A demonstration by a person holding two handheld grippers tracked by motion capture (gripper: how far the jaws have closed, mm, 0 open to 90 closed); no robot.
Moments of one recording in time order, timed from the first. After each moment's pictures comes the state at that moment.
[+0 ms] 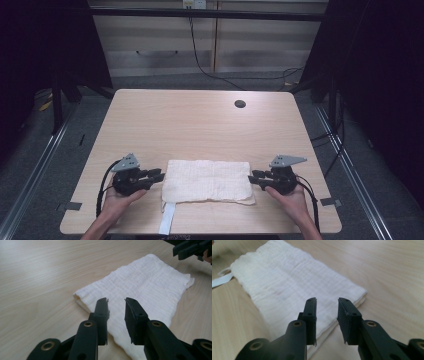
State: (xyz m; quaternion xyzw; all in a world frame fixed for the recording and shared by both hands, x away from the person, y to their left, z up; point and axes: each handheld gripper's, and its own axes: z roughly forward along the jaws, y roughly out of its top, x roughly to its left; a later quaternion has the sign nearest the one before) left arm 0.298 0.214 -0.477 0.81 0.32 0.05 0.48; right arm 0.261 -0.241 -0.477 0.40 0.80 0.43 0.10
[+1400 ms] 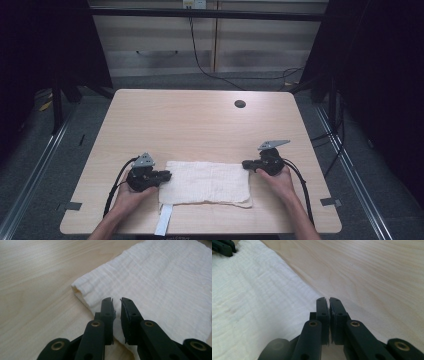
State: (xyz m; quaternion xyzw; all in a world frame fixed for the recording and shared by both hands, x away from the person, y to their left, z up) left arm 0.311 0.196 -0.506 0.85 0.32 0.05 0.42; right arm 0.326 -0.233 -0.504 0.41 0.81 0.41 0.05
